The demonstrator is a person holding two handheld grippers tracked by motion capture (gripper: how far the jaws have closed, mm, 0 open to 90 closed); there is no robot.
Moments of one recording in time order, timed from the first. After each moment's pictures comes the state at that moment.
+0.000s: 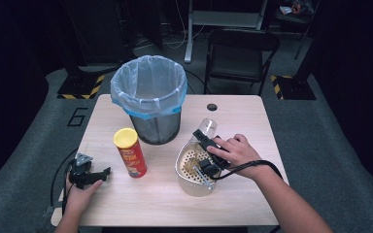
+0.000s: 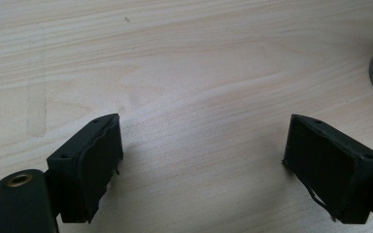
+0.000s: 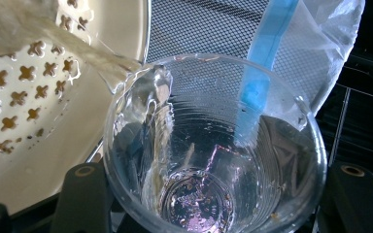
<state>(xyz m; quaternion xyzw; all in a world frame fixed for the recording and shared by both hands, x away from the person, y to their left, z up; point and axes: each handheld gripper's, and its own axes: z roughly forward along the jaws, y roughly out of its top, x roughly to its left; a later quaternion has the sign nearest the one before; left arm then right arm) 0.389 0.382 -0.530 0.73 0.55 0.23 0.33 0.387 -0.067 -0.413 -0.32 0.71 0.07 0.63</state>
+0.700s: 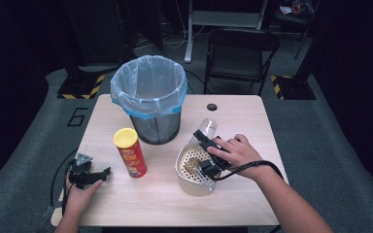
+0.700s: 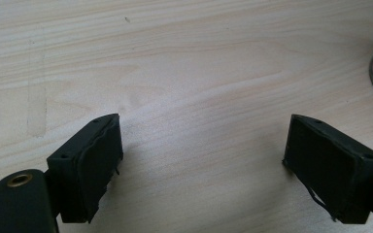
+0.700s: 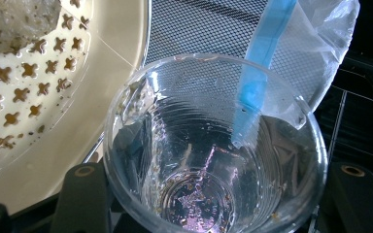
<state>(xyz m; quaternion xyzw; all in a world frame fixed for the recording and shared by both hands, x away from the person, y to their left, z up) 0.389 0.381 -0.531 0.73 0.55 0.24 0.33 0.385 -0.068 -0.413 -0.33 0.70 0.06 0.63</state>
